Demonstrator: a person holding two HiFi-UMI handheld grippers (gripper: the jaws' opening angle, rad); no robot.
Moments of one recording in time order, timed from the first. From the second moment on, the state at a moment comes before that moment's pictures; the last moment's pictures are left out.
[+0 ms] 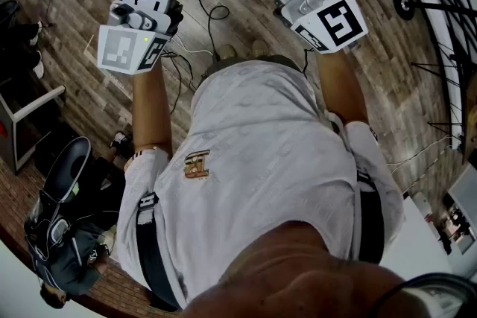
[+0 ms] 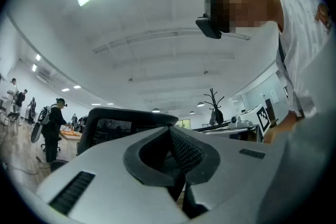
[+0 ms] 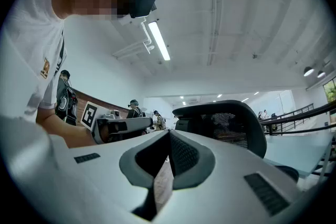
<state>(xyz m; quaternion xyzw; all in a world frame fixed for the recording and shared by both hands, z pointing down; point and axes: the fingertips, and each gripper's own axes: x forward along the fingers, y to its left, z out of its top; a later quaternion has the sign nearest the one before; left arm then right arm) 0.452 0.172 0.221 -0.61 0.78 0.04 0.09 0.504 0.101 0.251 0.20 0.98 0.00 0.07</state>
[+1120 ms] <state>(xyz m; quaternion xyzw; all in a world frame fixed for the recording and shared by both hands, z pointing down) 0.367 0.195 0.251 -0.61 0.78 -0.04 0.09 0.446 0.102 0.265 0.17 0.98 0.06 0.03</state>
